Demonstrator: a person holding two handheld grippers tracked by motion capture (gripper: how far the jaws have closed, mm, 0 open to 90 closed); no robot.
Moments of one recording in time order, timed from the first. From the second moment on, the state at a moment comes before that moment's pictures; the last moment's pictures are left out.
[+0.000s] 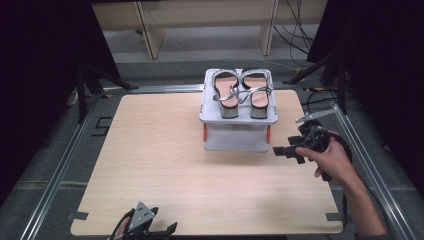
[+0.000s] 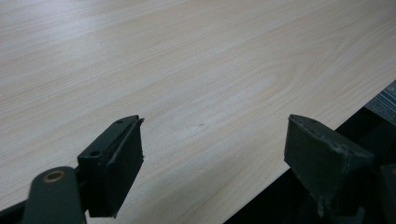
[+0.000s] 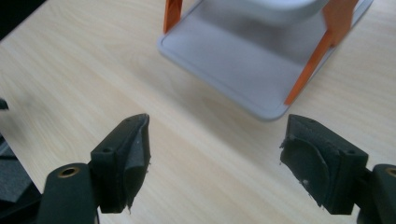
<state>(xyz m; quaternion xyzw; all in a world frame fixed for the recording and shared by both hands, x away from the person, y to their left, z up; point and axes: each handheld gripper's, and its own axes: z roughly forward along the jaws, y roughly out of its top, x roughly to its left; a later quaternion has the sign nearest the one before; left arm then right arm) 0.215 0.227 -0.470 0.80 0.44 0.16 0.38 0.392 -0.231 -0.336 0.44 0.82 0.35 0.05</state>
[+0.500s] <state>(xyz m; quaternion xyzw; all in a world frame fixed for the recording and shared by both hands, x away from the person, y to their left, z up) 0.216 0.227 -0.470 0.79 0.44 0.16 0.38 0.338 -0.225 -0.403 0.40 0.86 0.32 0.07</state>
